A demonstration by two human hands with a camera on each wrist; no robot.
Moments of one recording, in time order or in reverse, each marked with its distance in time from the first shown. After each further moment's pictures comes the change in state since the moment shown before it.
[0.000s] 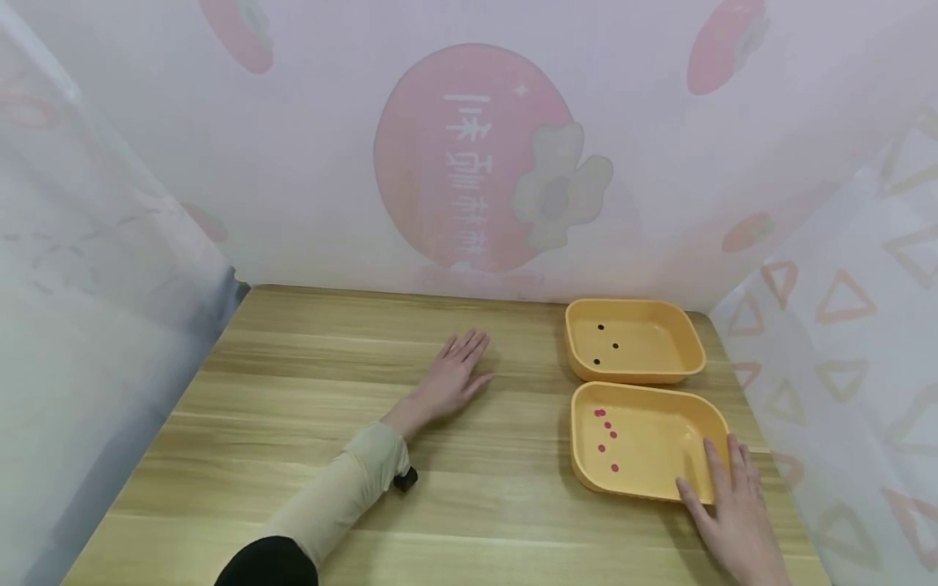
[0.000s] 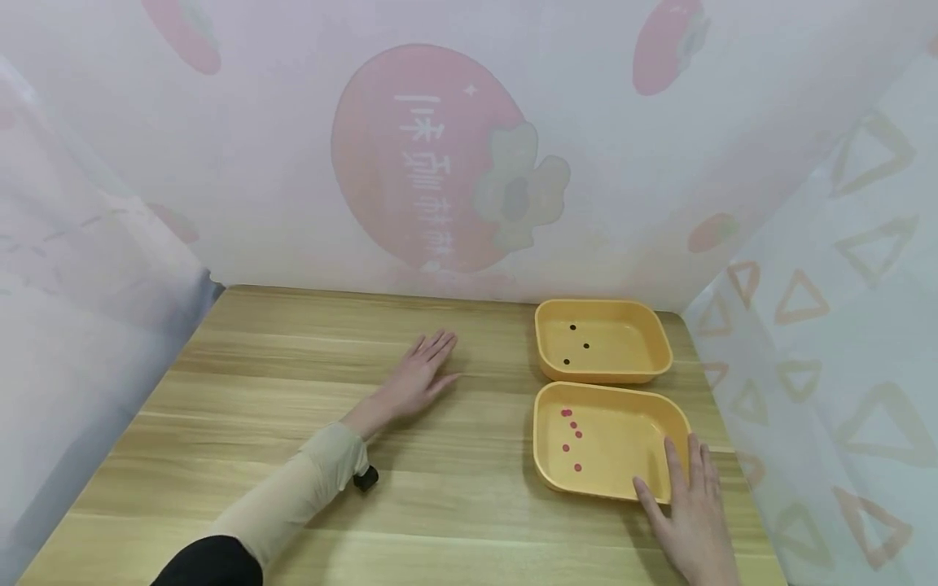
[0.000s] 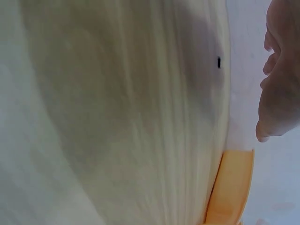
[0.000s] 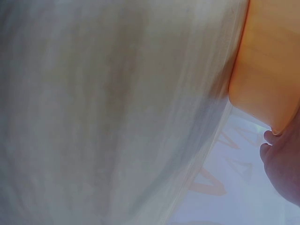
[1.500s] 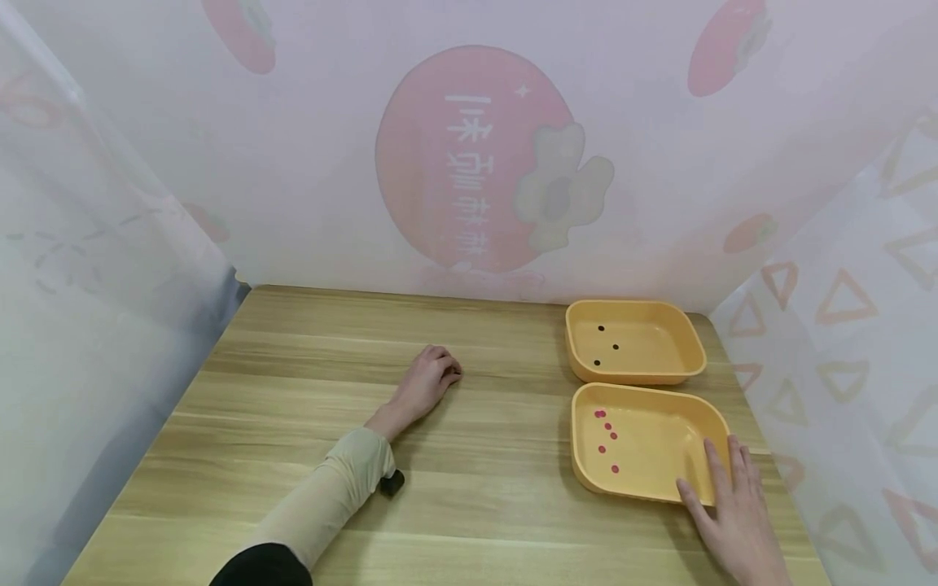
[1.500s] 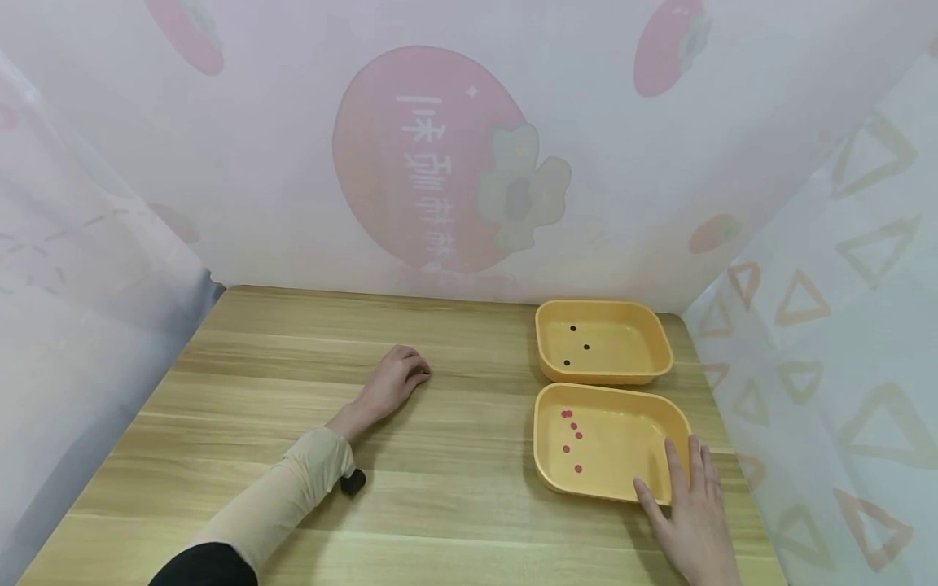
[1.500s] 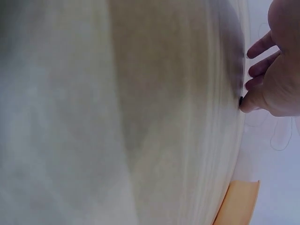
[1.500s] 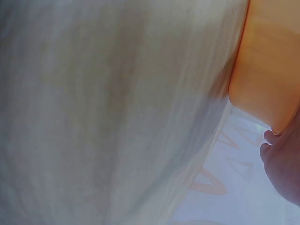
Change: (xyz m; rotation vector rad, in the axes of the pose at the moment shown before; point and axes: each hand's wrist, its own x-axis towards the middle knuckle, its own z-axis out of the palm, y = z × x) left_hand -0.023 -0.033 0.007 -0.149 0.161 -0.114; right_hand 0.000 -0.001 -0.001 -0.001 -0.001 -0.003
